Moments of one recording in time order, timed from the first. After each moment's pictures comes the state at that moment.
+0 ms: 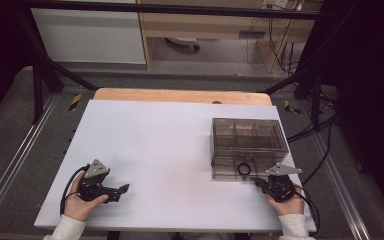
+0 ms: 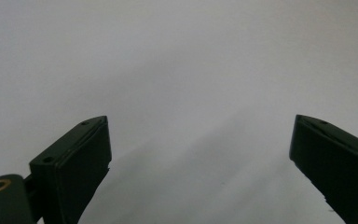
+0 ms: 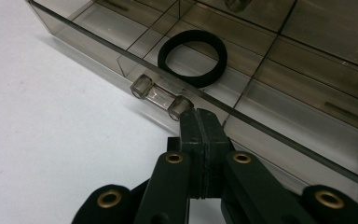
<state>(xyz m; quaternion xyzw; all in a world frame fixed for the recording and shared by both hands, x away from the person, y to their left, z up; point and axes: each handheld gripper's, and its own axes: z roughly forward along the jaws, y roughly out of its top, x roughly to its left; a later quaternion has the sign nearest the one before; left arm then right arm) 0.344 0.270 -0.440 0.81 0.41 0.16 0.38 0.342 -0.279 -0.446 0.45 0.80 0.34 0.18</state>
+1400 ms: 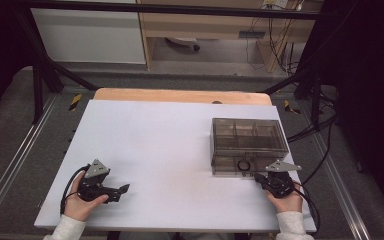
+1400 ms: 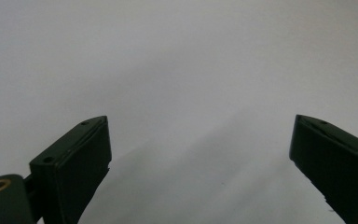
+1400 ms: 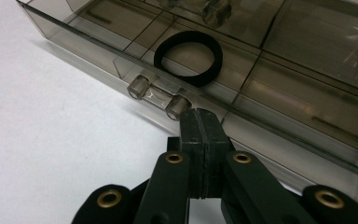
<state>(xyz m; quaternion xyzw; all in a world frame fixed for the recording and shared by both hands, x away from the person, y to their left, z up) 0.344 0.270 -0.440 0.82 0.41 0.16 0.37 0.353 -0.281 -0.449 0.46 0.80 0.35 0.19</state>
